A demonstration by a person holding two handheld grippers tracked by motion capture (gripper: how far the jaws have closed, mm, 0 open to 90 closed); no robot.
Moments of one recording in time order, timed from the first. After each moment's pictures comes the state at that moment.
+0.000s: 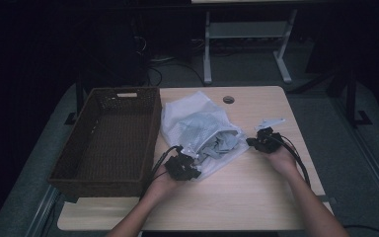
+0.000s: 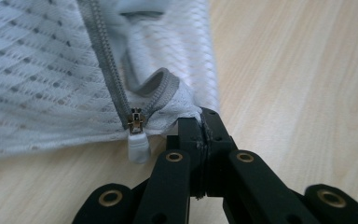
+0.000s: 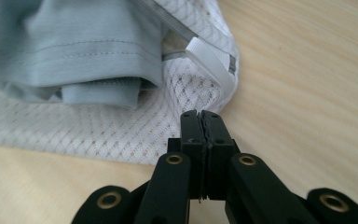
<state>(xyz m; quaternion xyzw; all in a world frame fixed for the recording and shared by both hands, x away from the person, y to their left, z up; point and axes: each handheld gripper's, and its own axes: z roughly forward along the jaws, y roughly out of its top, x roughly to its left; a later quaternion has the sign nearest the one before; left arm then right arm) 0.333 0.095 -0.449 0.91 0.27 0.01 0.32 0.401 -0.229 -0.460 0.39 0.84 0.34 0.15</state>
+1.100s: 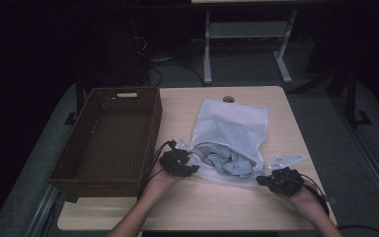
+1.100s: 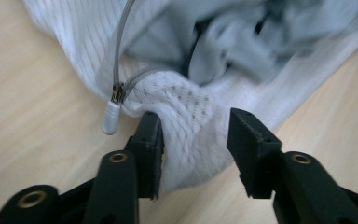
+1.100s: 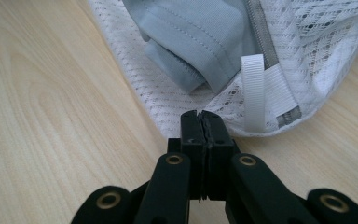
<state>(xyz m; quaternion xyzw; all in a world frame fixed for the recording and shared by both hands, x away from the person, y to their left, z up) 0.329 0.104 -0.420 0.88 0.33 0.07 0.35 0.274 -0.240 -0.447 0.35 0.87 0.33 0.09</state>
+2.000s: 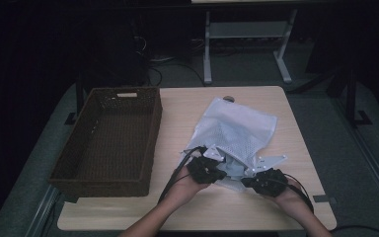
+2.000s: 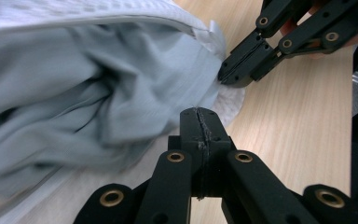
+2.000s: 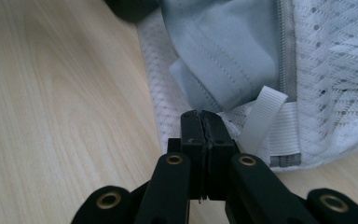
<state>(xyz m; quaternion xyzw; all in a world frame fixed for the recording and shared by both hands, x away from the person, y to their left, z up) 0.311 0.021 -0.428 0.91 0.21 0.00 0.37 0.276 -0.200 -0.447 0.30 0.89 0.35 0.08</state>
